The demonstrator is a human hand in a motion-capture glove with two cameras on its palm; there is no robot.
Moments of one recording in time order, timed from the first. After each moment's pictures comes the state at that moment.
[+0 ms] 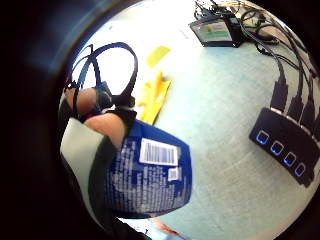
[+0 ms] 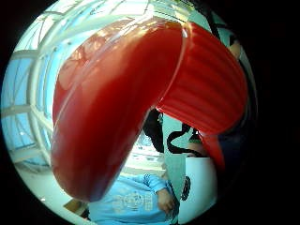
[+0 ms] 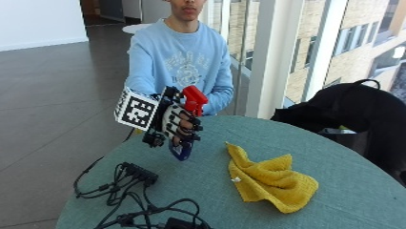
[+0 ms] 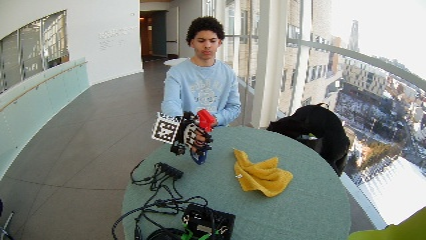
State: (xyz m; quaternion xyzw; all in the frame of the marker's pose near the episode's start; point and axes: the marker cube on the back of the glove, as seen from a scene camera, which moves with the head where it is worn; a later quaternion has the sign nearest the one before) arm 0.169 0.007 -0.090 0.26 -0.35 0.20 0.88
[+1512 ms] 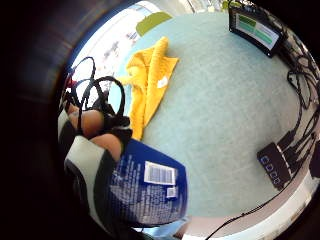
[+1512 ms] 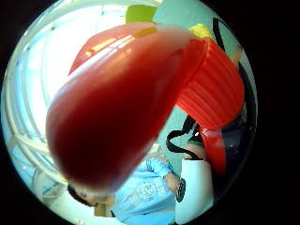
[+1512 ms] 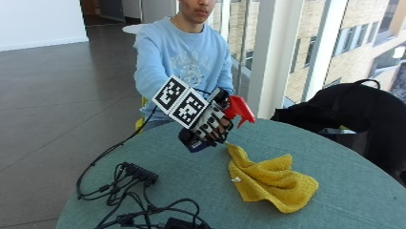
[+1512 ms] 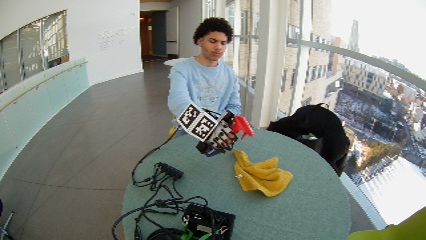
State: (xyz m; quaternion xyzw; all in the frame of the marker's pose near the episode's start) arm 0.138 -0.081 -0.101 0.06 -0.27 0.21 0.94
